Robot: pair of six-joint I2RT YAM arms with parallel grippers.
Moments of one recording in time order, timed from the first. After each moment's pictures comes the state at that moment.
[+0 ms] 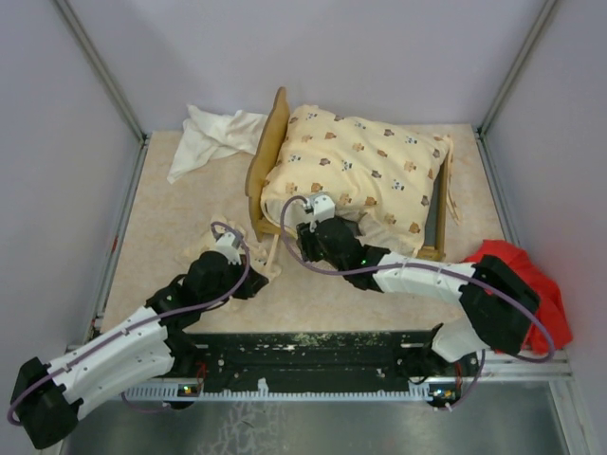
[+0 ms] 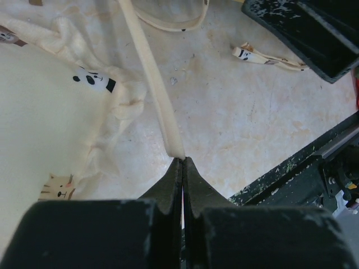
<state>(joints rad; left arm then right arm) -0.78 0.72 0.38 -0.18 -0.03 -0.66 0.94 1.40 0.79 0.14 0.27 0.29</state>
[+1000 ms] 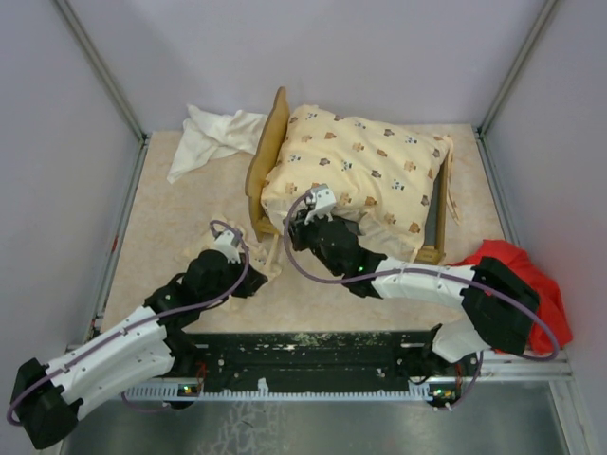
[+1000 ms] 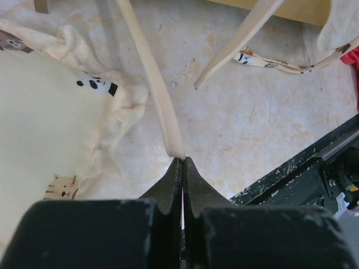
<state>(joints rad) -0.78 0.70 0.40 -0.21 -0.05 -0.65 1.02 1.43 0.76 0.54 0.39 0.29</state>
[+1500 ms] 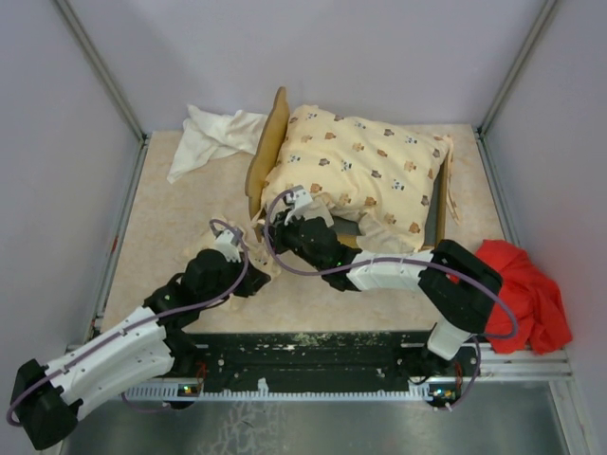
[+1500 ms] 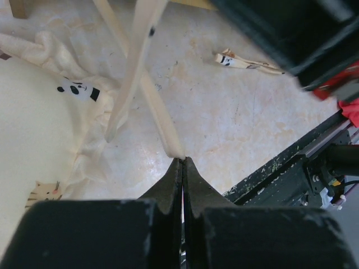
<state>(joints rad) -0.78 0.71 0.40 -0.18 -0.01 -0.66 1.02 1.62 0.87 0.68 0.19 0.44</state>
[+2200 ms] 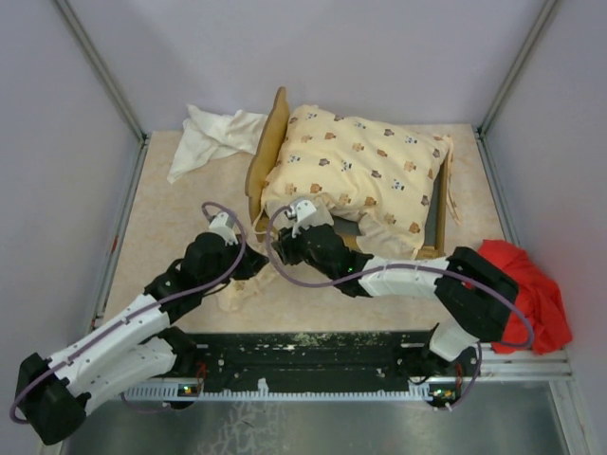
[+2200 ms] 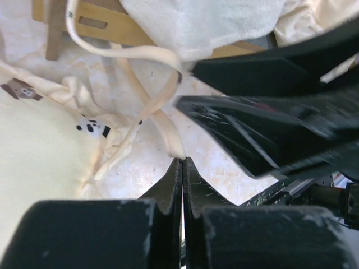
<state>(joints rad) -0.72 0.80 0.52 -0.18 -0.07 -0.71 1.02 1.58 0.80 0.51 0.20 0.31</state>
